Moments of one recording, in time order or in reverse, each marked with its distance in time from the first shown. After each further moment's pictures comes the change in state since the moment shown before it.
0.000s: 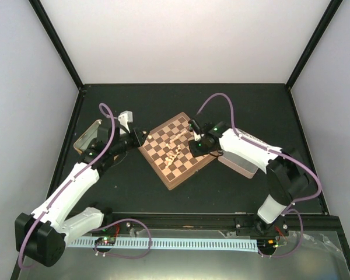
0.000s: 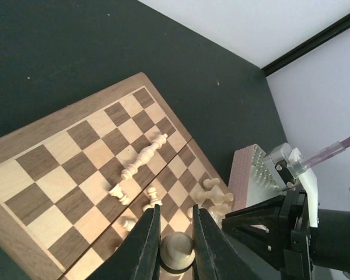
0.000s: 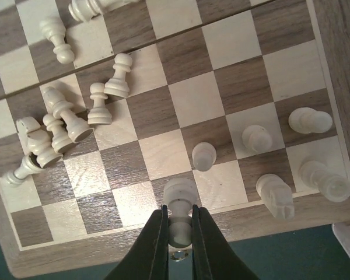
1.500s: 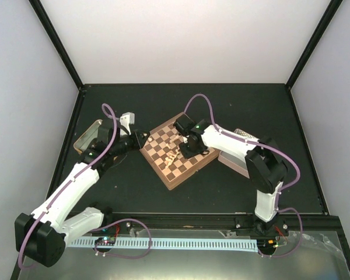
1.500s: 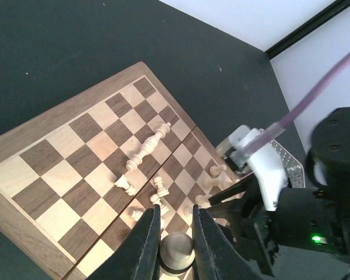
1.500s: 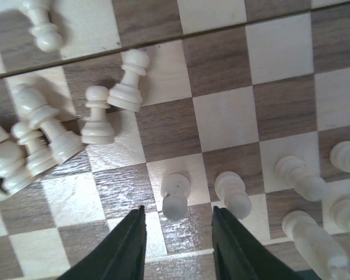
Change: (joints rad) left arm 0.000 -0.007 0.000 -0.041 0.008 0.084; right arm 0.087 0.248 0.214 -0.144 0.116 -0.066
